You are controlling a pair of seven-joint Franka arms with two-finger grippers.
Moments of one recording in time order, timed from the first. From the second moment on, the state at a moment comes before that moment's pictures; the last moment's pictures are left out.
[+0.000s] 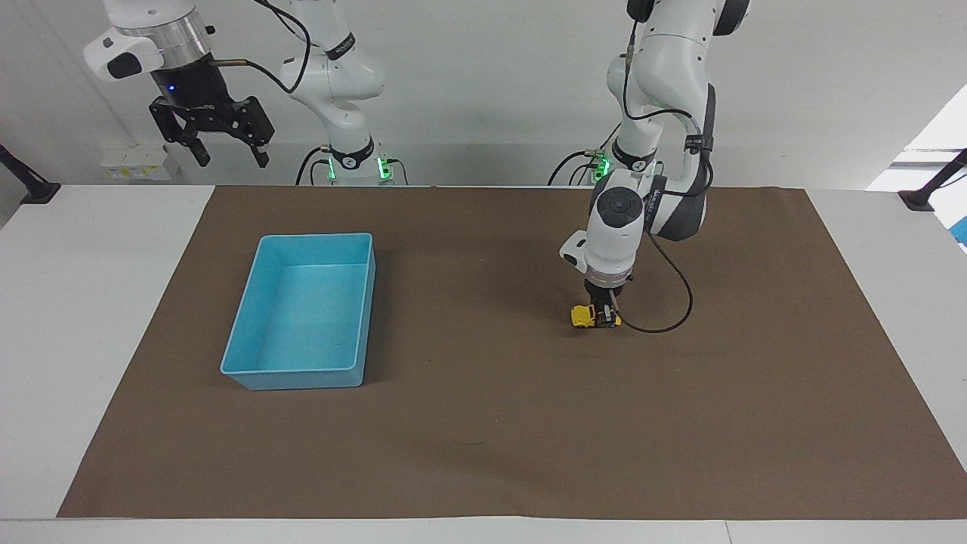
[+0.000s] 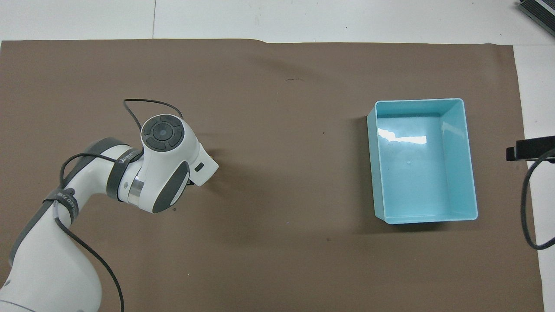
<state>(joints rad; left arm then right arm) -0.45 0.30 0.04 -2.00 0.10 2.24 1.11 0.06 -0.12 -0.10 -1.58 0.03 1.52 0.05</state>
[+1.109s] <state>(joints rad) -0.37 0.29 0.06 -1.97 0.10 2.28 1.20 0.06 -0.12 -0.10 -1.58 0.03 1.52 0.05</state>
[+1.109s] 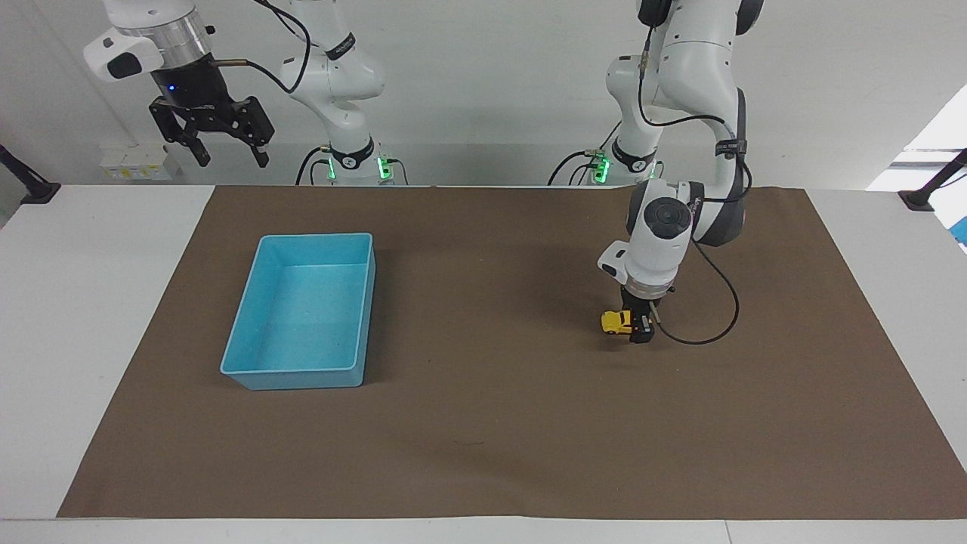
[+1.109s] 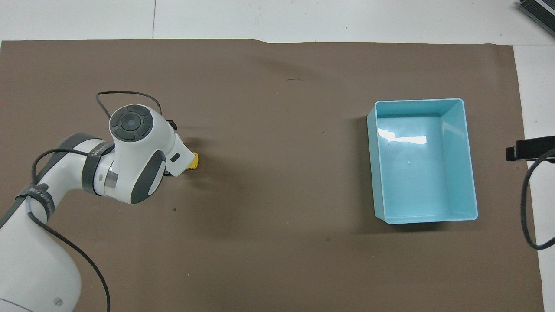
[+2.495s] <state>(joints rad) -0.19 0.12 0.08 -1.71 0.04 1.95 0.21 0.06 -0.12 -0.10 -1.58 0.03 1.52 0.05</state>
